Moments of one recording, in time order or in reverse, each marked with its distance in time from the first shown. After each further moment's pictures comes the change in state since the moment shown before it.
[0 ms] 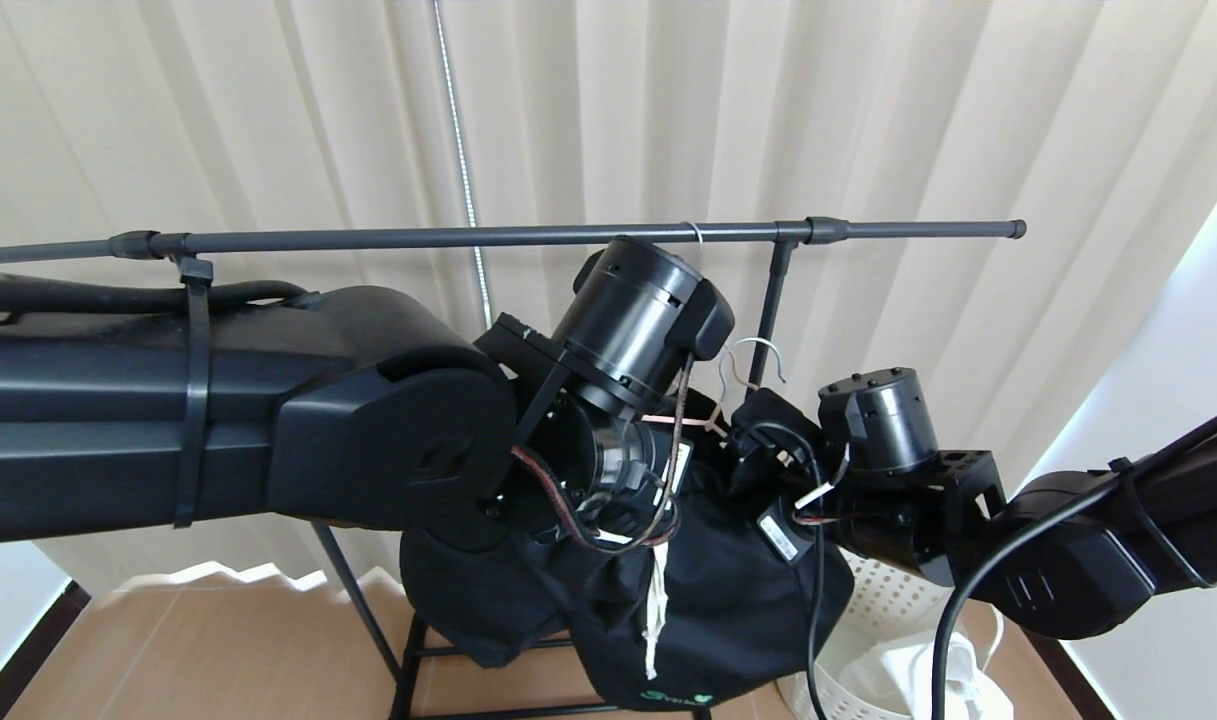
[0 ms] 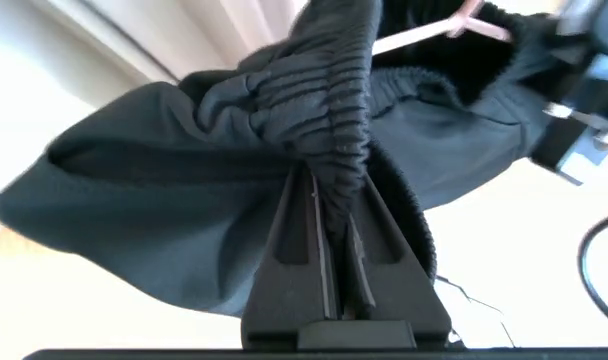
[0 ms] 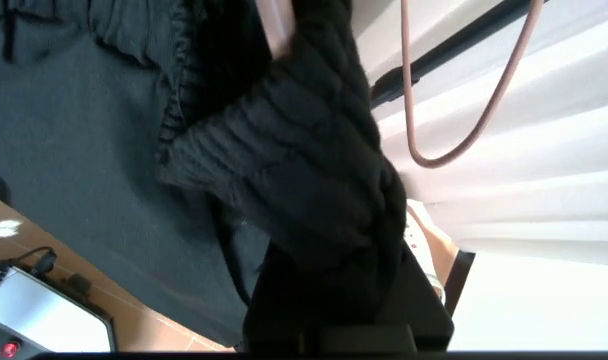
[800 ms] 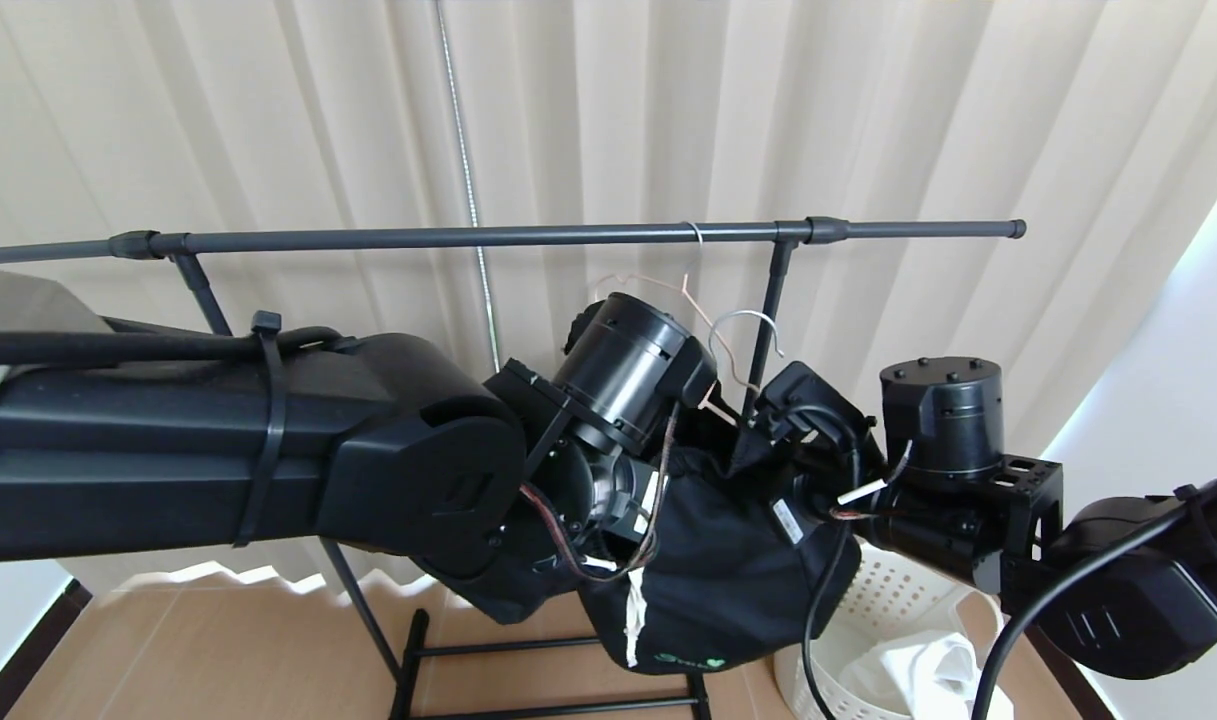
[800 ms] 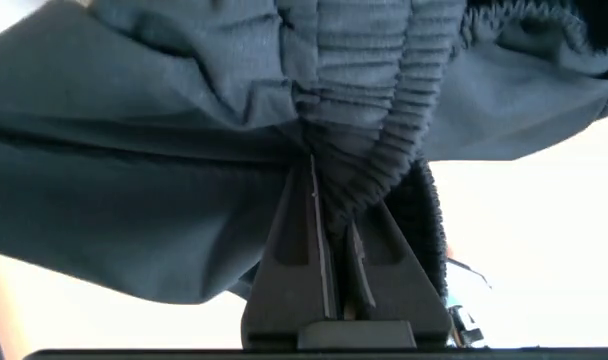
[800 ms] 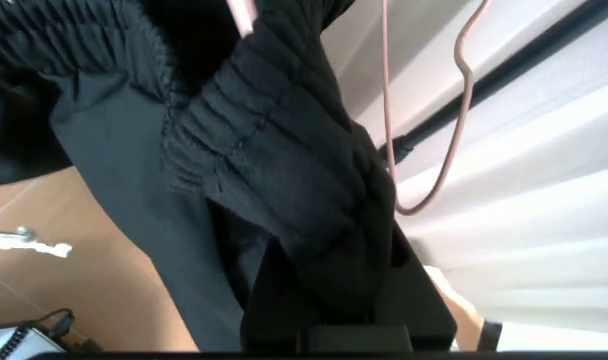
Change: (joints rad) left arm 0.022 0.026 0.076 -0.033 0.027 -0.036; right arm -0.011 -0.071 0.116 -0.257 0.137 -0.010
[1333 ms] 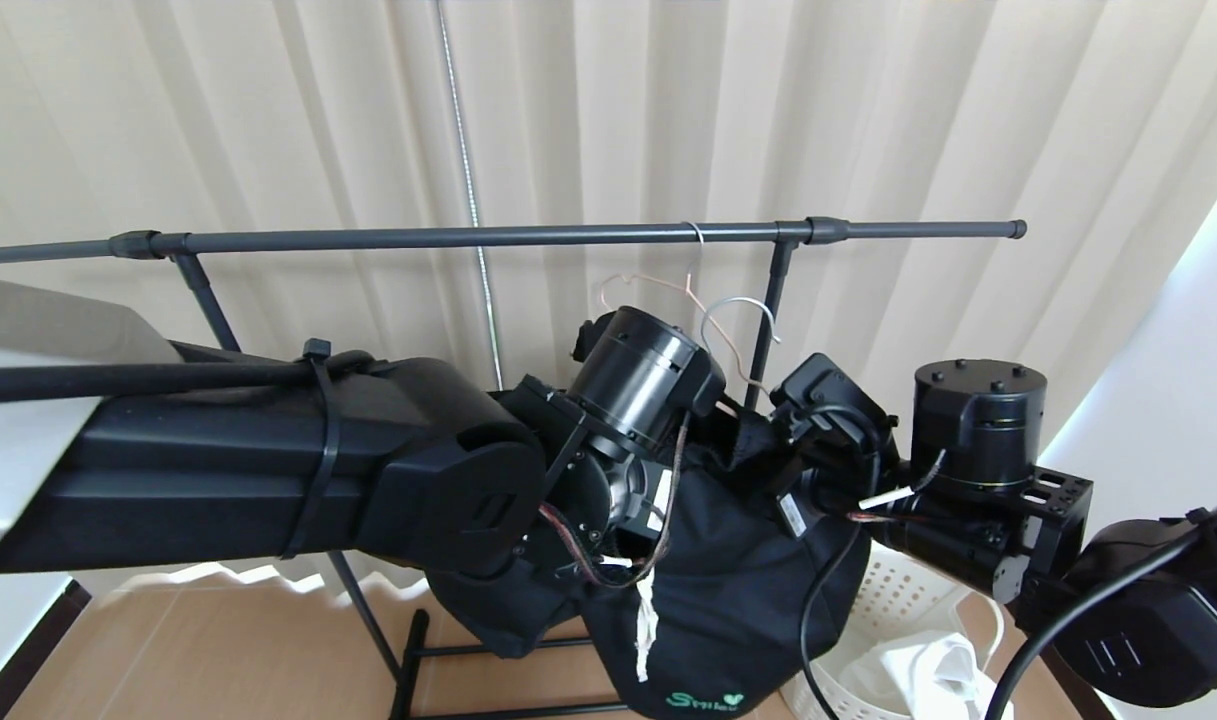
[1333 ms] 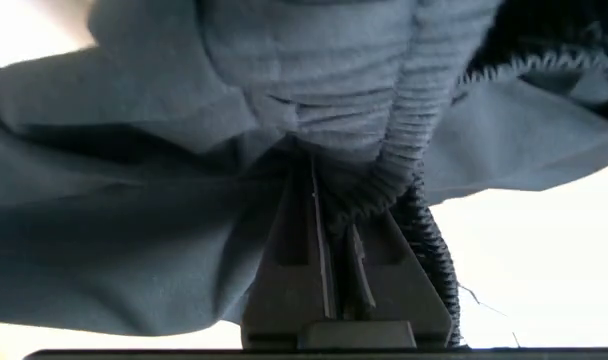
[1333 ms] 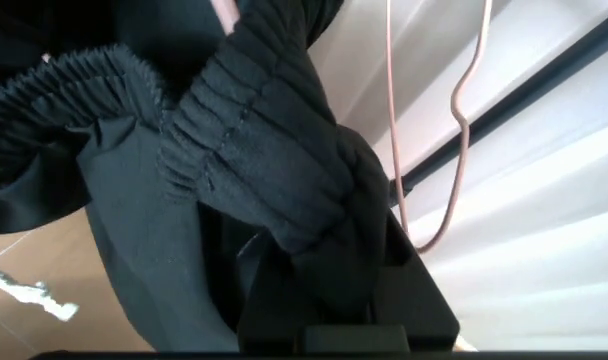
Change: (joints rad) left arm 0.000 0.028 0.022 -0.097 0.020 -0.010; right arm 0.000 -0.015 0.068 -0.174 0.038 -0.018
